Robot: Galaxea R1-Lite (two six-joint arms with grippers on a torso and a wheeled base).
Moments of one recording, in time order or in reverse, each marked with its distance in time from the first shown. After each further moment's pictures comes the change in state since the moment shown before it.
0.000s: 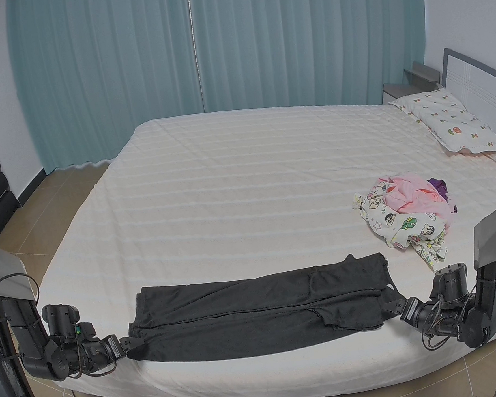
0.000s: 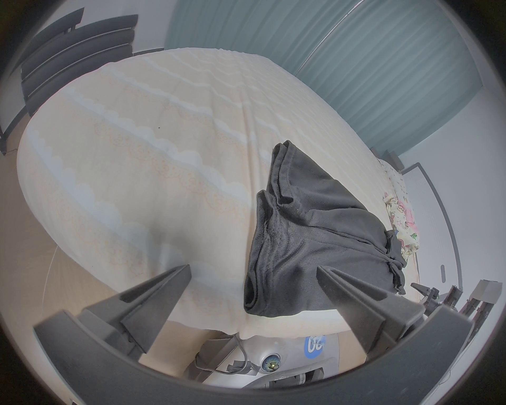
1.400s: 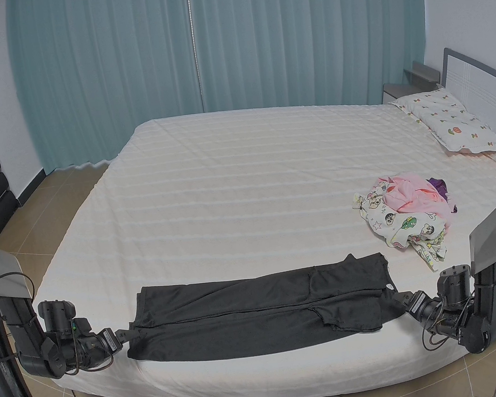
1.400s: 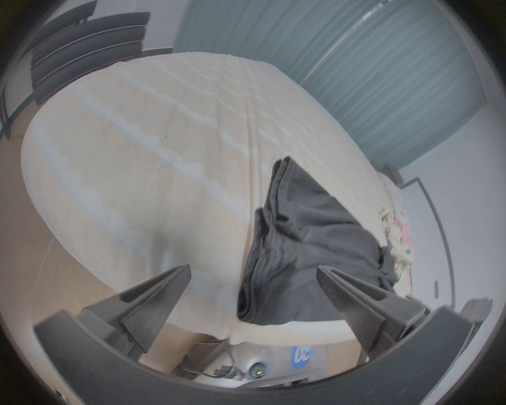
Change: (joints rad) left arm 0.006 -0.053 -0.019 0.004 0.004 -0.126; right arm -0.011 0.026 0.087 -0.194 -0.095 0.093
